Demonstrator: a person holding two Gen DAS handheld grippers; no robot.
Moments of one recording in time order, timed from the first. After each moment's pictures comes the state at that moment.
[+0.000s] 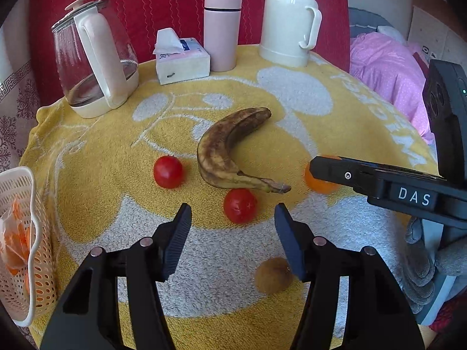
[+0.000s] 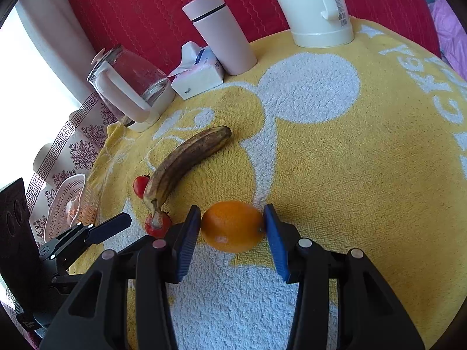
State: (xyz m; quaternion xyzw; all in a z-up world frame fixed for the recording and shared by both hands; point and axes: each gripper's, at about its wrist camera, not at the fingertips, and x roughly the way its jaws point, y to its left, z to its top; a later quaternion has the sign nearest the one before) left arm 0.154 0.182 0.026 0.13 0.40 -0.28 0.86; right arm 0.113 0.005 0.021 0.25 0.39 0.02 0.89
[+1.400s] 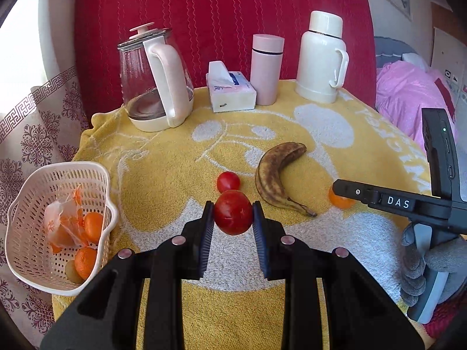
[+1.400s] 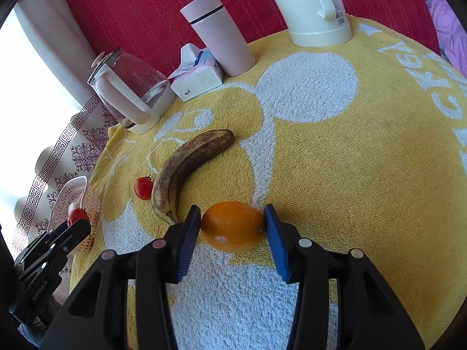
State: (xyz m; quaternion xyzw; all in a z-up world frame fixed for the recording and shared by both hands) left arm 0.125 0.234 0.072 0.10 0.33 -0.19 0.92; right arm 0.111 0.003 0.021 0.26 0.39 0.02 0.89
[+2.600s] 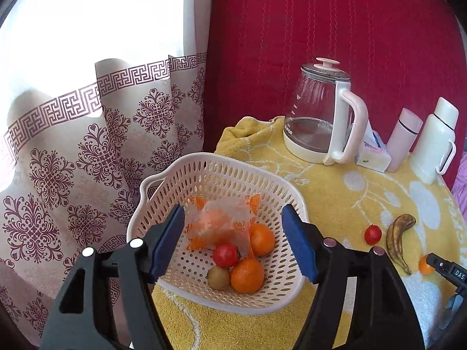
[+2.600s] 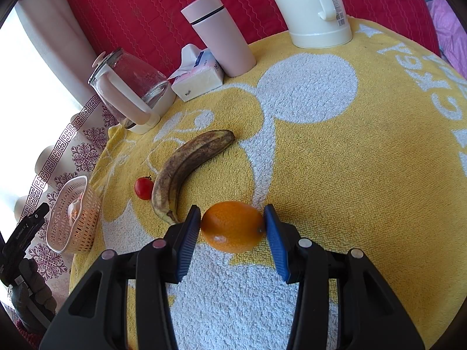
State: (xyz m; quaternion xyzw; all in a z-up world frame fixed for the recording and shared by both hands) left arm 0.146 0.386 0.104 -0.02 0.29 0.05 0.95; right arm 0.110 0.003 0.022 0.26 0.39 0.02 0.89
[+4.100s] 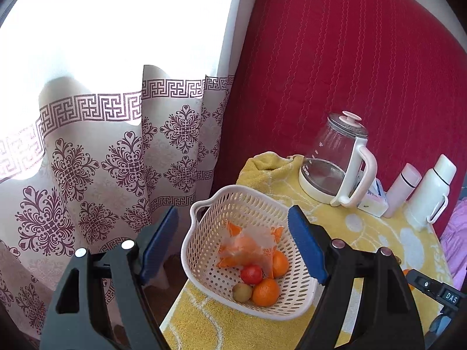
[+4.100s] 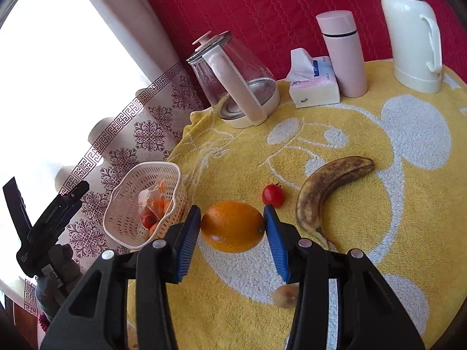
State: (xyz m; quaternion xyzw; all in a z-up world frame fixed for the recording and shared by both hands) left arm 0.121 0.441 0.140 -0.10 0.24 0.07 0.96; right arm 0.131 0.117 0.097 0.20 0.37 0.16 0.89
